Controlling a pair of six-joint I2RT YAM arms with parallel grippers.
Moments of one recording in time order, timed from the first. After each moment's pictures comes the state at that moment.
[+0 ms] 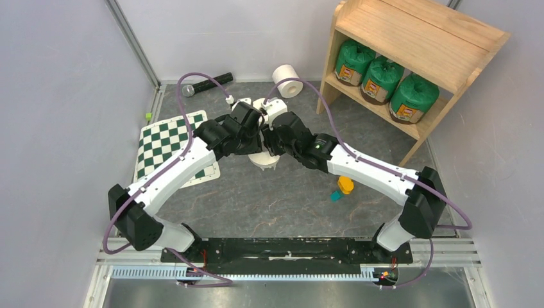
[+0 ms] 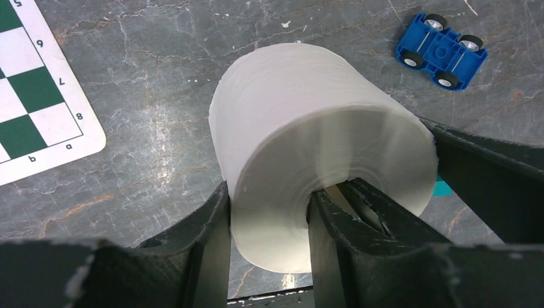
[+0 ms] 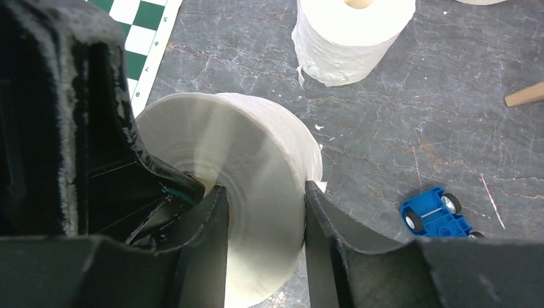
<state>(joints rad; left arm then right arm) -0.71 1.42 1.38 -0.89 -0.26 -0.68 0.91 1.58 1.34 -0.32 0.28 0.19</state>
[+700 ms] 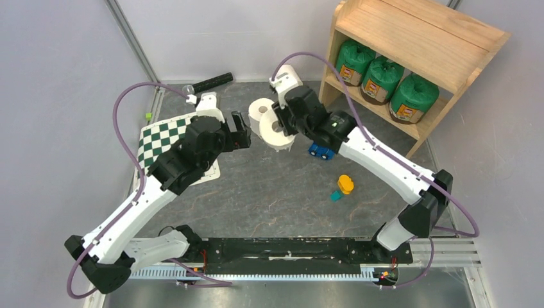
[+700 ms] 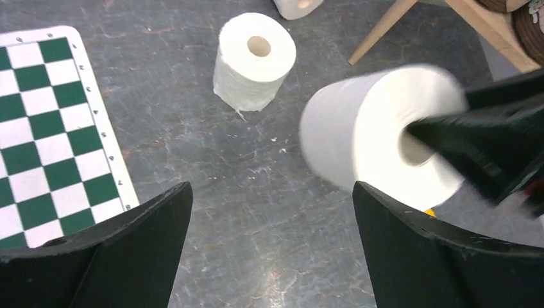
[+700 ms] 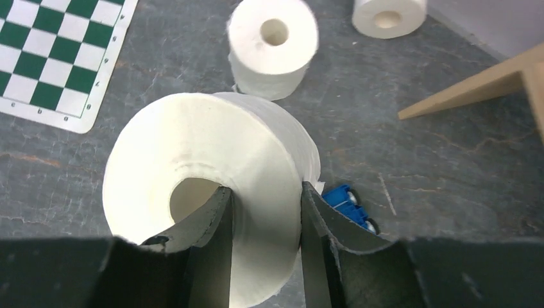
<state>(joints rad) -0.71 1.03 1.20 -0.60 -0.42 -0.54 0.84 1.58 1.60 -0.60 0.30 0.05</state>
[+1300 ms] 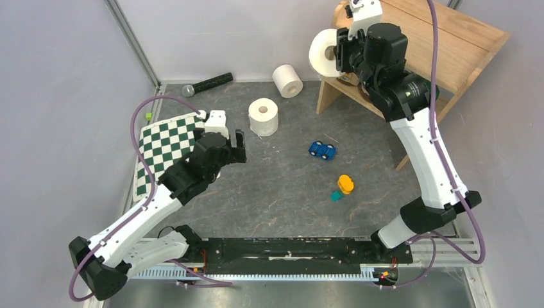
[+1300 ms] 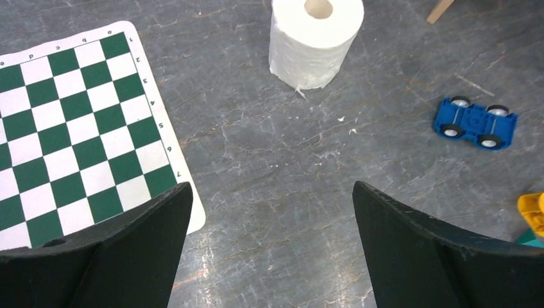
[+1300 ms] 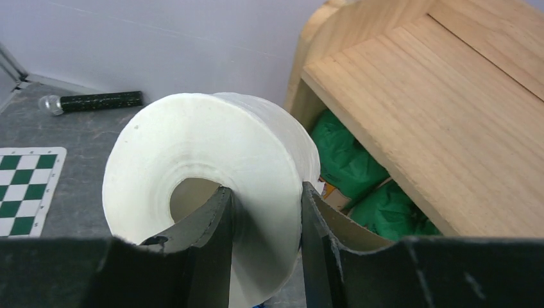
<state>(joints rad) -0.71 0.94 0.93 -0.45 -0.52 -0.34 0.49 1.57 2.13 -0.70 0.29 -0.08</state>
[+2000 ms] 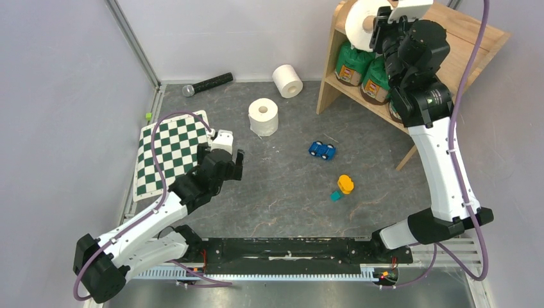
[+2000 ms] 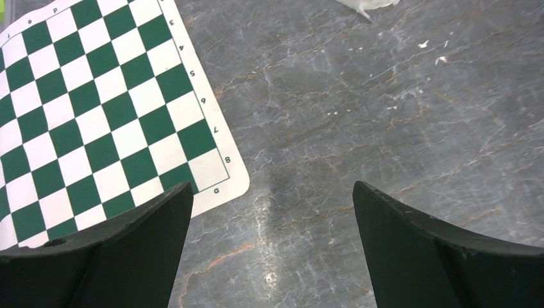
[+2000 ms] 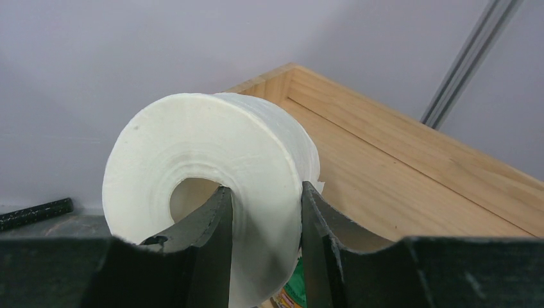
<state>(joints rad) -0.71 0.91 0.68 -0.38 -0.58 -0.24 0.35 1.46 2.02 -0.40 0.38 -0.18</state>
